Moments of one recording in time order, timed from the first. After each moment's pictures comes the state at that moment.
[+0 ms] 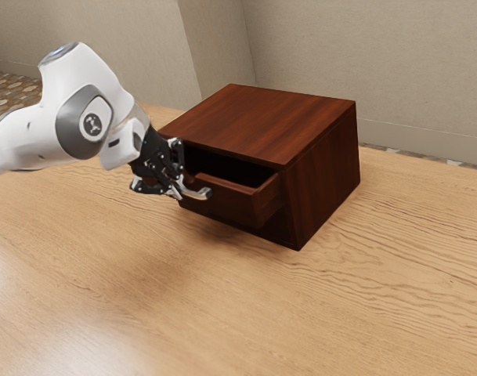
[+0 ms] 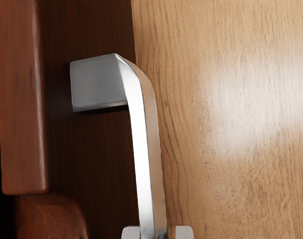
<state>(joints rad) 0.19 0.06 0.08 -1.73 -0.20 2.09 2.02</state>
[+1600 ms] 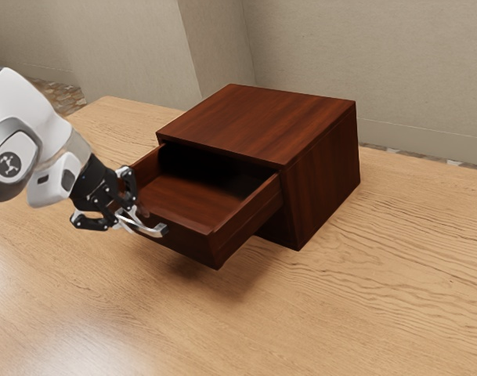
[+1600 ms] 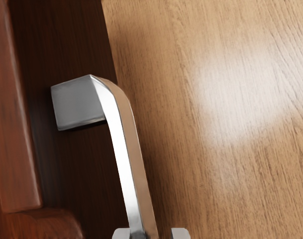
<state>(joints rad) -0.21 -0.34 0.47 -2.11 -0.02 2.10 2.06</state>
